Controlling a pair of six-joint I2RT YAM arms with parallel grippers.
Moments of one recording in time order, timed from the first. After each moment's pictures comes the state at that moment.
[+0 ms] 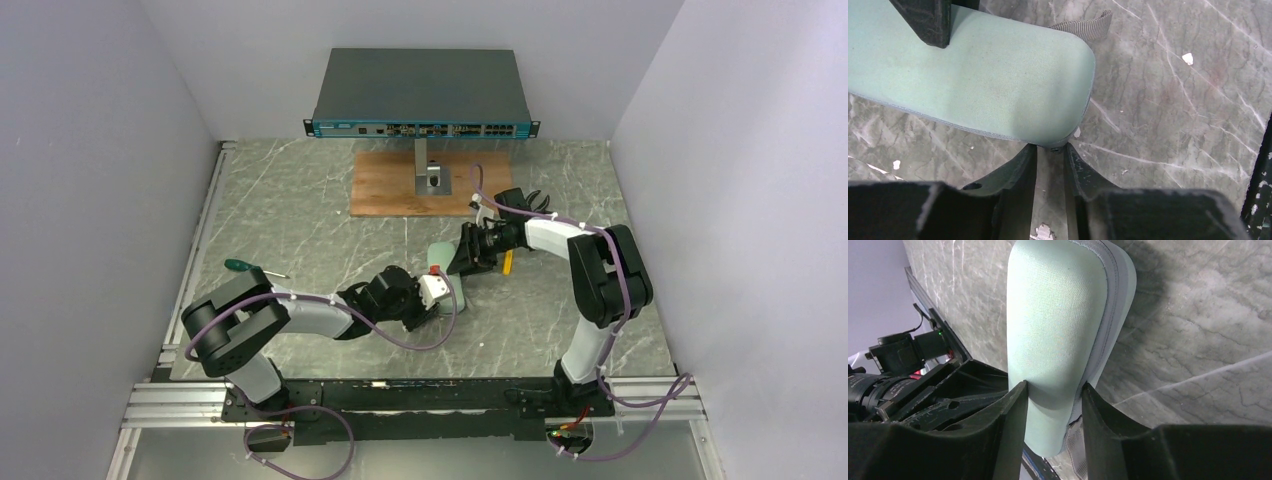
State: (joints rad) left arm -0.97 1.60 0.58 0.47 0.17 0.13; right arm 0.30 1.80 1.01 -0.34 -0.78 0.29
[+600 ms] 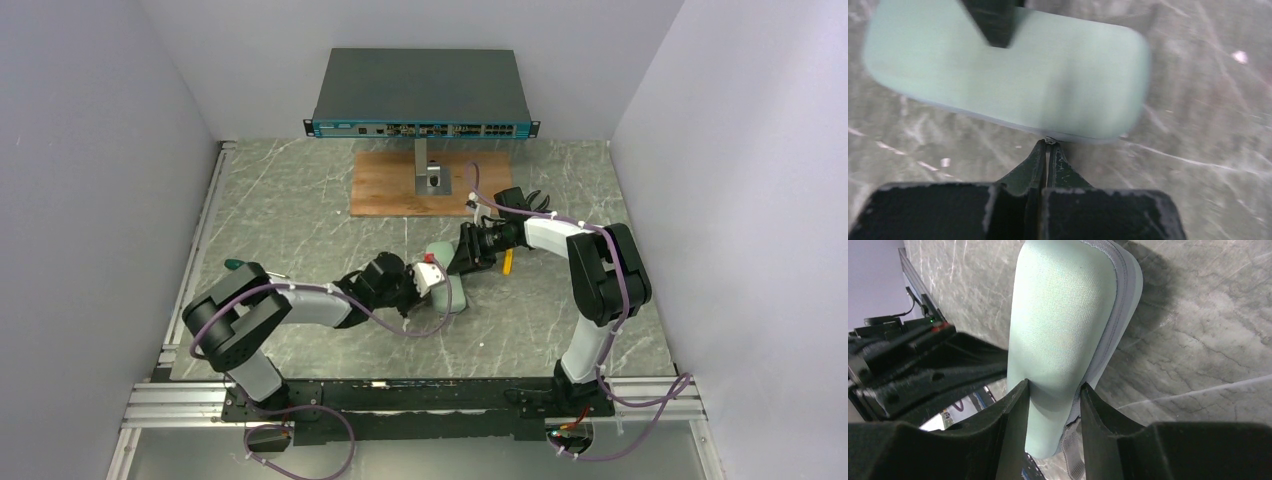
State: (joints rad) left arm -0.89 1.61 0.60 0.45 0.21 0.22; right arm 0.29 1.81 1.02 -0.34 -0.81 0.20
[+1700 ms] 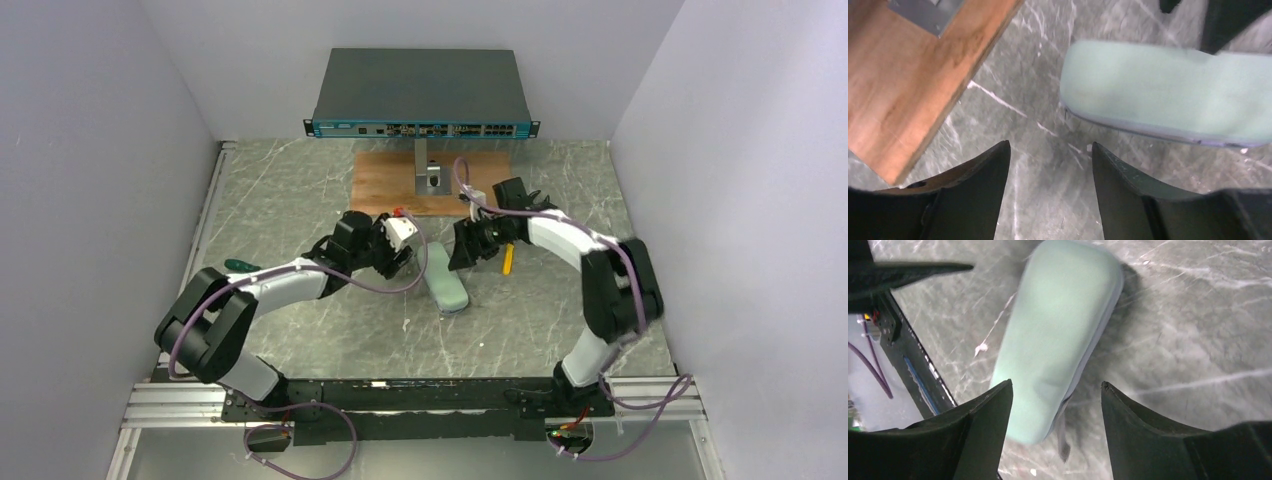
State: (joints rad) left arm -0.61 1.52 0.72 0.30 0.24 0.33; right arm 0.33 1.76 1.11 -0.46 -0.71 -0.07
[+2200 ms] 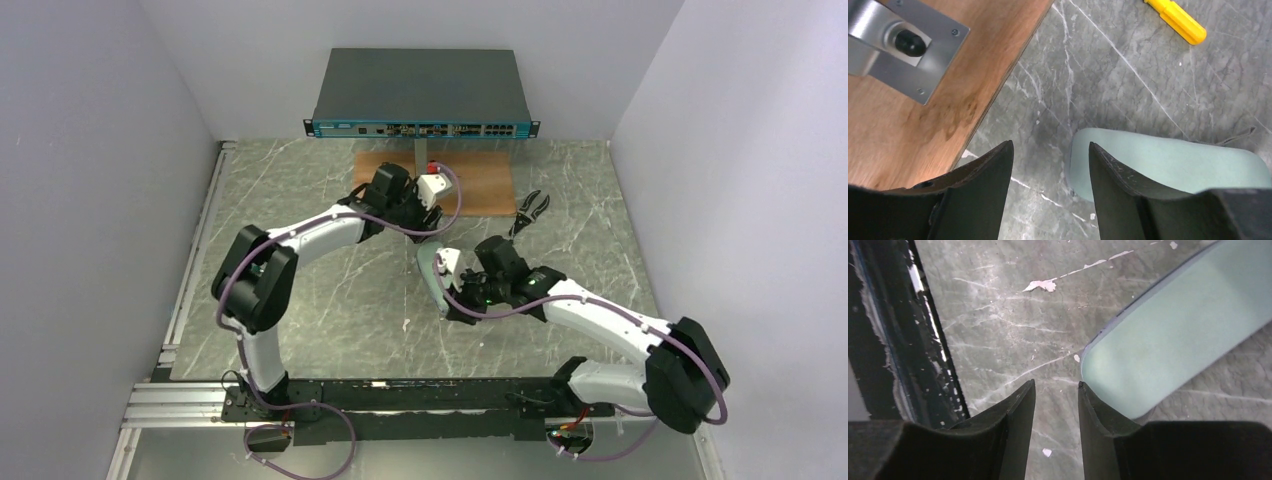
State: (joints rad) left arm -0.61 1.81 1.27 -0.06 0.35 0.26; right arm 0.68 1.16 0.67 -0.34 -0.50 -0.29
